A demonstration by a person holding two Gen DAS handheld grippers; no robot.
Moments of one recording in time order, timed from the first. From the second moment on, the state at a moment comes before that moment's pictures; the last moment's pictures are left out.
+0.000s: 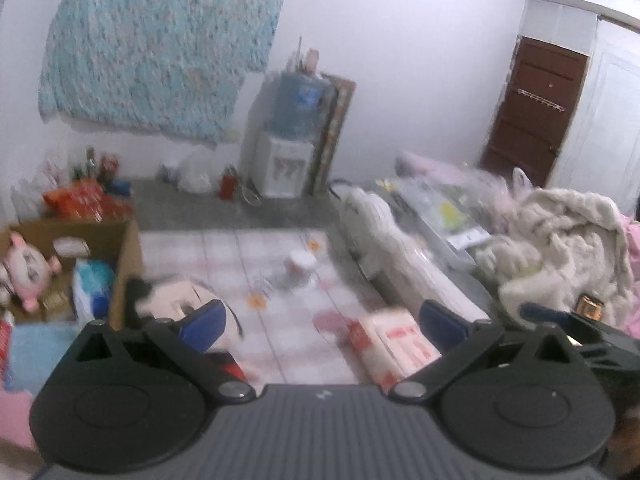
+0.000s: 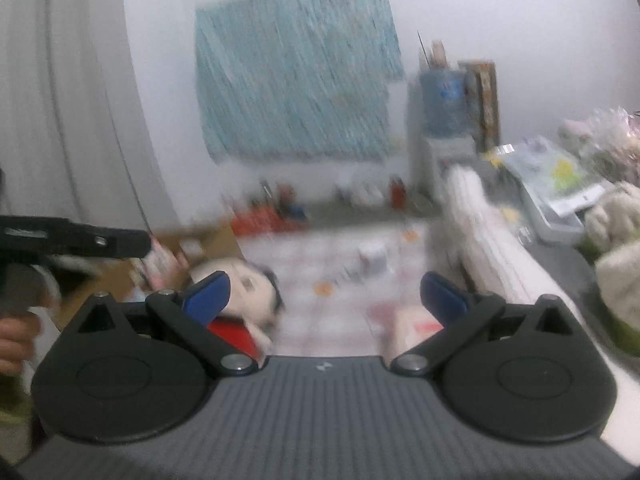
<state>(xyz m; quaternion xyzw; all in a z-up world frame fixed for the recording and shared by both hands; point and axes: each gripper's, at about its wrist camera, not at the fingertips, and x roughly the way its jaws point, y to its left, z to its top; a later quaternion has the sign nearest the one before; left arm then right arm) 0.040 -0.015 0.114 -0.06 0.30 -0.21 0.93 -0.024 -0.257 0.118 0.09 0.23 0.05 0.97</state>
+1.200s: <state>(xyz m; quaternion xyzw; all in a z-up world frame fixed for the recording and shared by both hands) 0.209 -0.100 -0.052 0.29 0.41 -0.04 0.86 0.079 -0.324 -0.061 0.29 0.29 0.13 0.90</state>
